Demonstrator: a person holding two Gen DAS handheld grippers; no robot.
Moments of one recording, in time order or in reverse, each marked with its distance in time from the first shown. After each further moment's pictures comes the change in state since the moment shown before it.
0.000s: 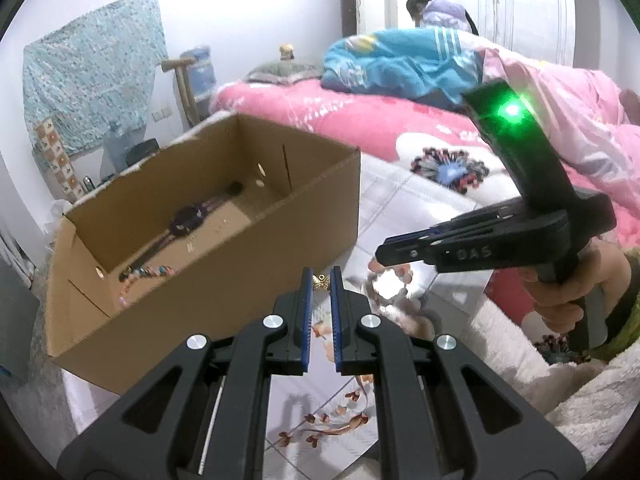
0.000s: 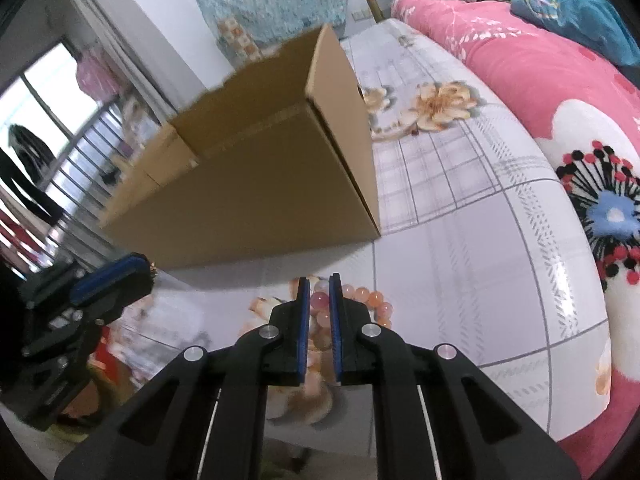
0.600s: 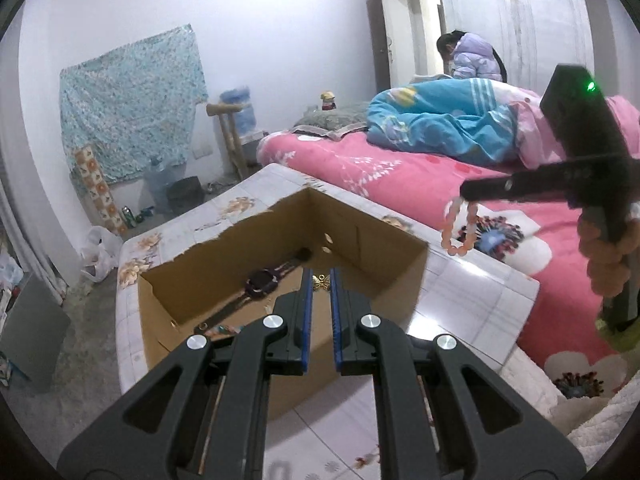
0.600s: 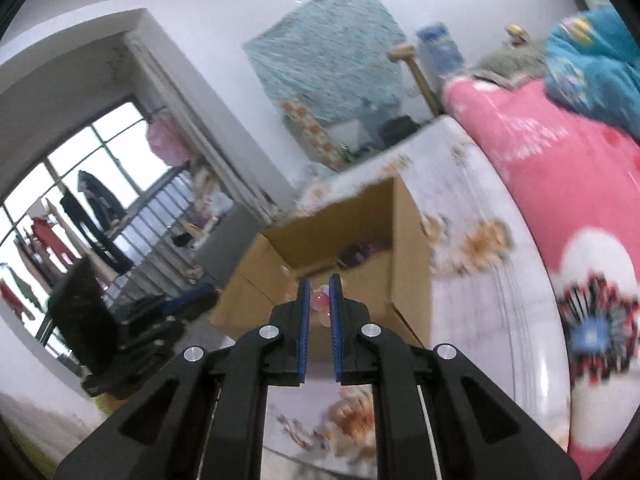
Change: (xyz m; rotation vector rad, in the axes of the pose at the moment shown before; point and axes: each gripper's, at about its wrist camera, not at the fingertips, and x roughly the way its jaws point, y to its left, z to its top) left arm -0.051 0.051 0.051 -0.015 -0.125 0.128; right arm -0.093 0.022 0.071 -0.050 -0.270 0.270
